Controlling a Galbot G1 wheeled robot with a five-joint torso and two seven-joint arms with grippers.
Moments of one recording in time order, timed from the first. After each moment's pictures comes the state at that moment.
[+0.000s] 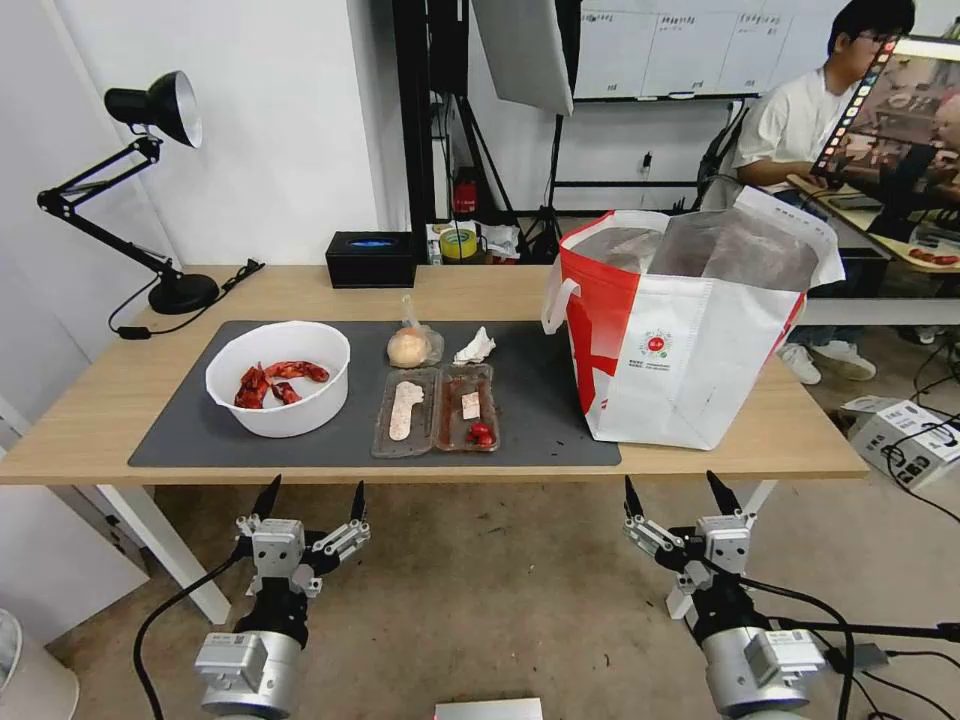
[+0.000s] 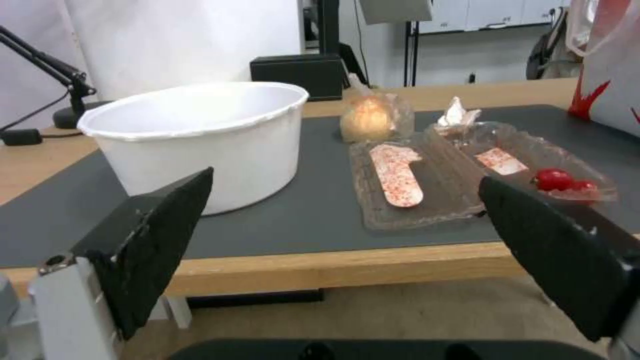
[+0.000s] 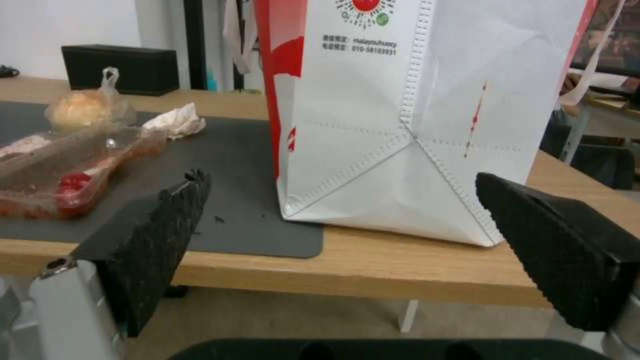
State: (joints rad) left arm 1.80 -1.50 -0.55 -2.30 0.00 0.00 0.00; right arm -1.80 1.50 0.55 2.30 0.00 0.00 0.00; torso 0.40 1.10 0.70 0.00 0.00
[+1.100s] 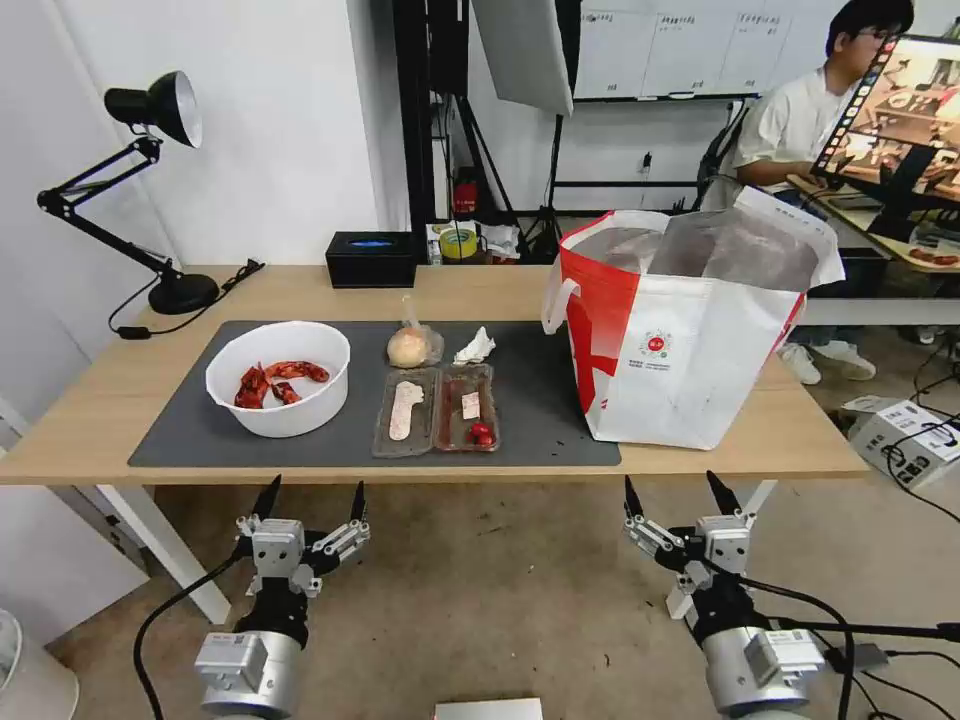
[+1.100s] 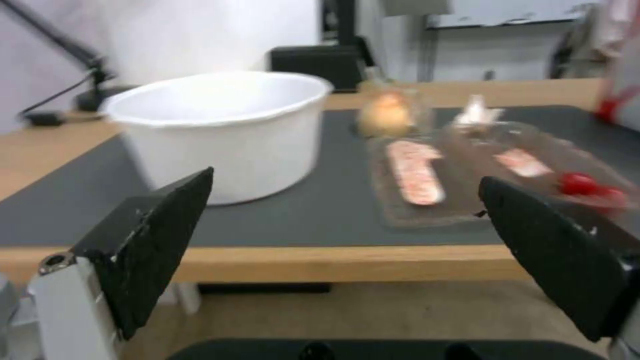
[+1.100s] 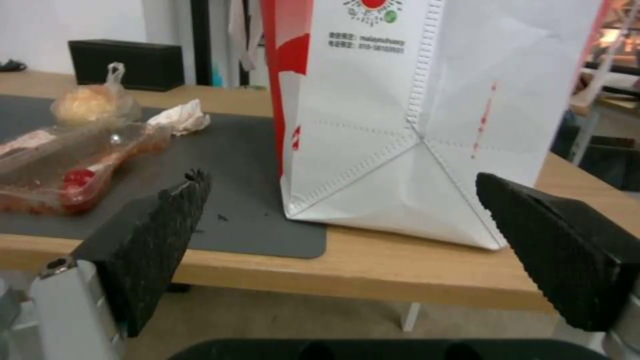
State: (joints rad) left arm 1.80 -1.50 -0.55 -2.32 -0.03 0.05 -0.06; right arm -1.77 1.44 0.55 2.30 0.03 -0.04 0.00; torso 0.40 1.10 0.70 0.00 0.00
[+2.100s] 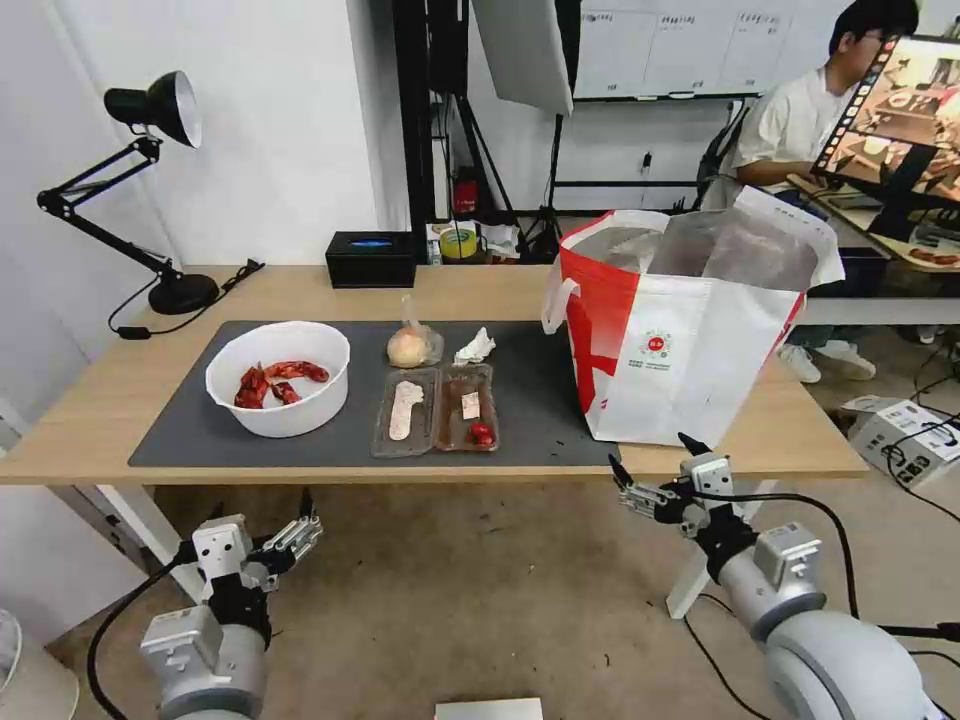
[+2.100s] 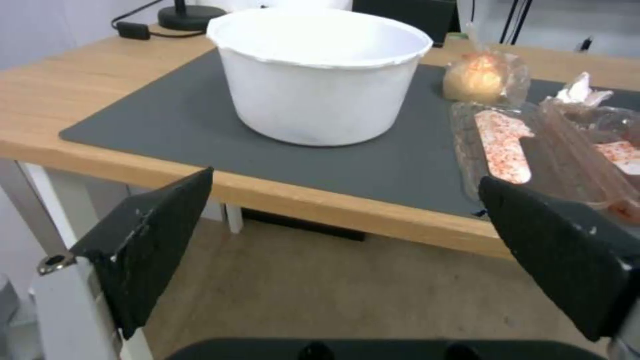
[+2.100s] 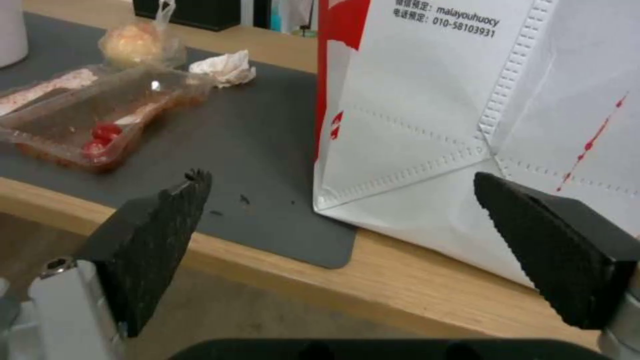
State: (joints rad) left arm 1.81 -1.49 -0.56 -2.43 -0.18 0.29 -0.27; right arm -1.58 1.07 0.54 2.30 0.32 -0.35 0.05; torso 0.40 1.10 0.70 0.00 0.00
